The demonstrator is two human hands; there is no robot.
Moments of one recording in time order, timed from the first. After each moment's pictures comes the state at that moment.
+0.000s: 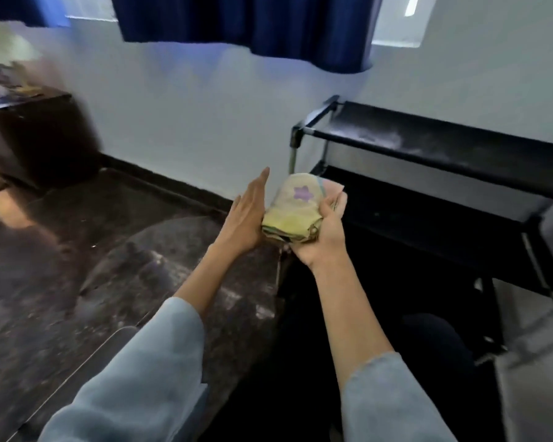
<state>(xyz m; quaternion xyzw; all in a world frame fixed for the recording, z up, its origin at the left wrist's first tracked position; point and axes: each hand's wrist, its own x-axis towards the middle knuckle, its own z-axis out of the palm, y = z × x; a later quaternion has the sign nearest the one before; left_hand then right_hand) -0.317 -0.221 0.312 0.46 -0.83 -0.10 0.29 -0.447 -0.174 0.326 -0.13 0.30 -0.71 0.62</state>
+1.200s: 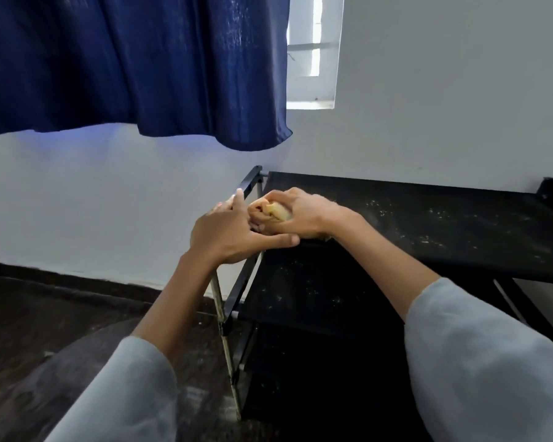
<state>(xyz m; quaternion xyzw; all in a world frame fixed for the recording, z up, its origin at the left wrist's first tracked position) -0.453 -0.389 0.409 0.49 -0.85 -0.04 0.19 -0.620 -0.360 0.433 -0.70 0.70 -0.10 0.11</state>
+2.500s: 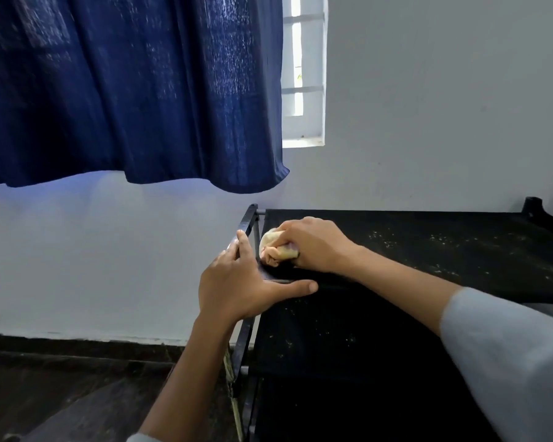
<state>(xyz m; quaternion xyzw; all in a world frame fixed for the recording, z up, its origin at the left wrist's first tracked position) -0.452 -0.388 0.405 0.47 -0.86 -0.05 0.21 -0.622 -0.374 0.433 -0.75 0.65 -0.10 -0.10</state>
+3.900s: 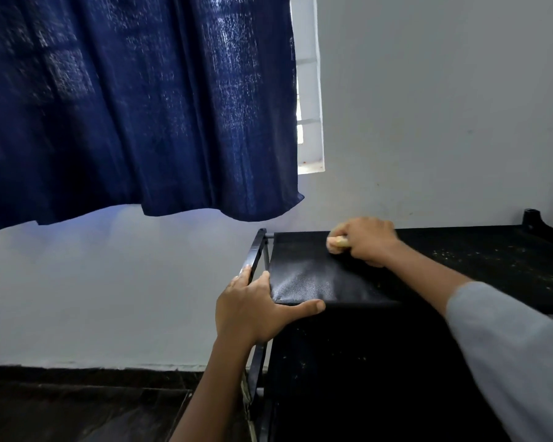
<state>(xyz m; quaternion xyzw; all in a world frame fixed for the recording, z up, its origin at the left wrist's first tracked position) -0.451 -0.375 0.411 0.50 -0.85 -0.01 0.18 -0.690 -0.362 0.455 -0.56 0.82 -0.08 -0.09</state>
